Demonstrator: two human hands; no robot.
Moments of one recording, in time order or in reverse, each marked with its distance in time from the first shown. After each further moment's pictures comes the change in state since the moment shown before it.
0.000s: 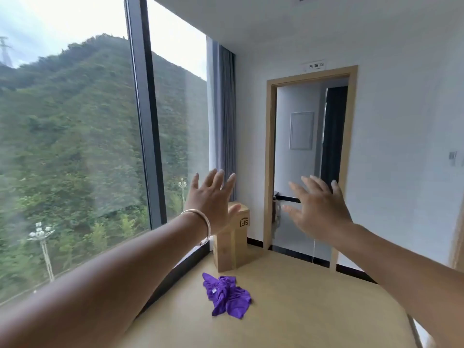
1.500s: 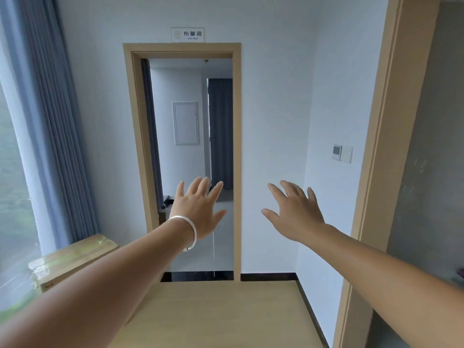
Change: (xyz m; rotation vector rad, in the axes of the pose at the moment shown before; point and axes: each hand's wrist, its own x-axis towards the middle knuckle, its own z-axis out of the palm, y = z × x) left_hand 0.504 0.264 0.343 -0.280 0.084 0.379; right_hand 0.274 0.366 0.289 -0.218 -0.170 0.429
